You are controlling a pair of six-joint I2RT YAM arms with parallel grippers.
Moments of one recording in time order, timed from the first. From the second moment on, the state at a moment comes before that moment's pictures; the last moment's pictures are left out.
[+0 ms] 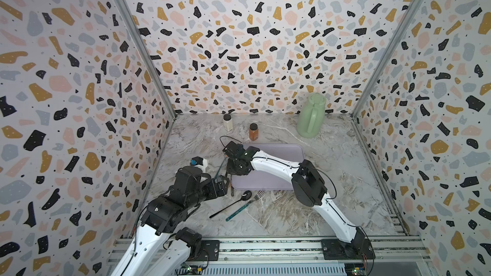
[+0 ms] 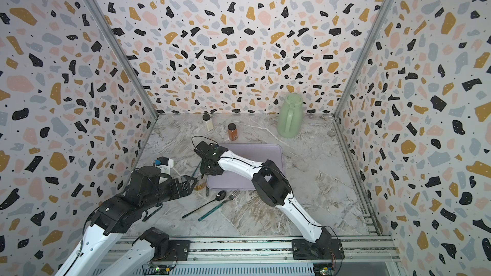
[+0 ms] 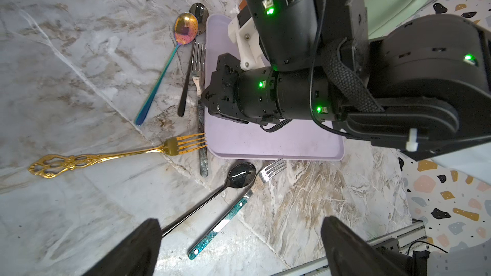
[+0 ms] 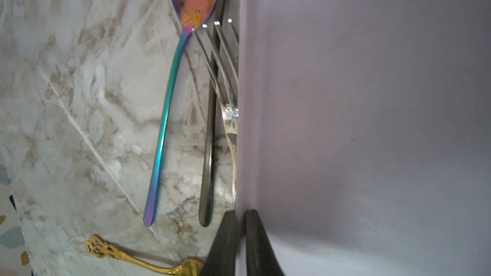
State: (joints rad) left arm -0.43 0.63 0.83 -0.94 0.10 -0.62; right arm 1.00 2.44 2.13 -0.76 -0.04 0.98
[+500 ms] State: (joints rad) left arm -0.43 0.61 0.85 -0.96 0.11 -0.61; right arm 0.97 2.20 1.98 -0.73 -0.02 0.90
